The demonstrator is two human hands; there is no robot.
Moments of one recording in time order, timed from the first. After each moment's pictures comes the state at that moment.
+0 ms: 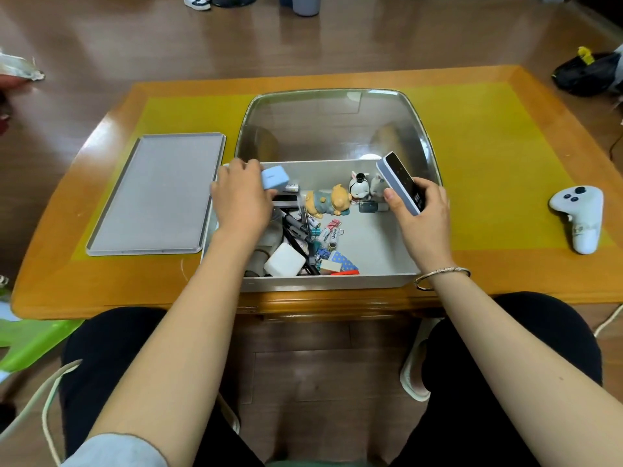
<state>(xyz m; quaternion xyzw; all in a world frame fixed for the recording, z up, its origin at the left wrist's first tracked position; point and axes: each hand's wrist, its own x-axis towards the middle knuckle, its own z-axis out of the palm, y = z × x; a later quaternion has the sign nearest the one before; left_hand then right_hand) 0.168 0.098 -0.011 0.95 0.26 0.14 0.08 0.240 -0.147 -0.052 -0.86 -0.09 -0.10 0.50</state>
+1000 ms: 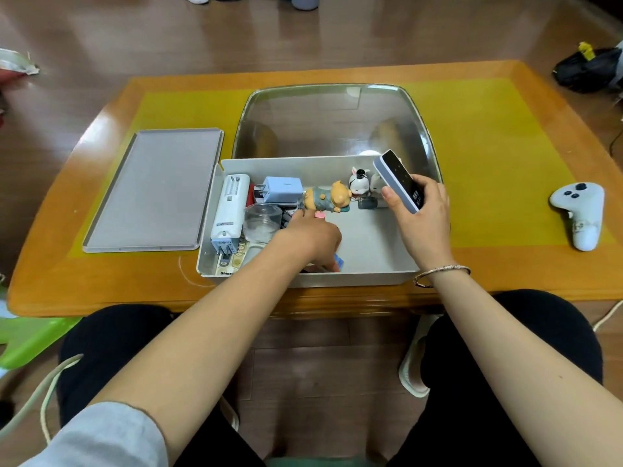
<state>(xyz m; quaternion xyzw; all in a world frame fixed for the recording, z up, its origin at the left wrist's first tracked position) 0.185 0.020 -0.035 0.96 -0.04 -0.27 -0.03 0.241 -0.147 -0.056 -0.87 -0.09 -0.10 0.48</state>
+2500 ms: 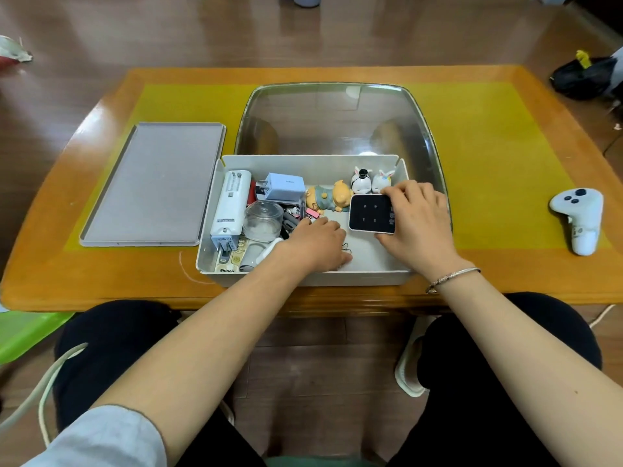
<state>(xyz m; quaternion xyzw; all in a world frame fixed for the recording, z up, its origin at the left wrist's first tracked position) 0.175 0.023 -0.055 0.98 -0.06 -0.20 0.01 0.230 -0.145 -0.041 -0.94 -0.31 -0.16 0.06</state>
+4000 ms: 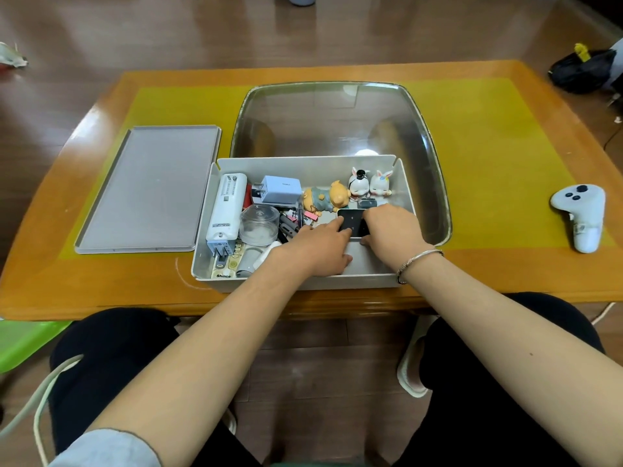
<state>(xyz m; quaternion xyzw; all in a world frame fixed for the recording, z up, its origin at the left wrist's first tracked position) 0.178 0.020 -0.054 0.98 -0.06 -0.21 0.05 0.238 -0.108 -0.048 -0.96 -0.28 0.04 -0.05</state>
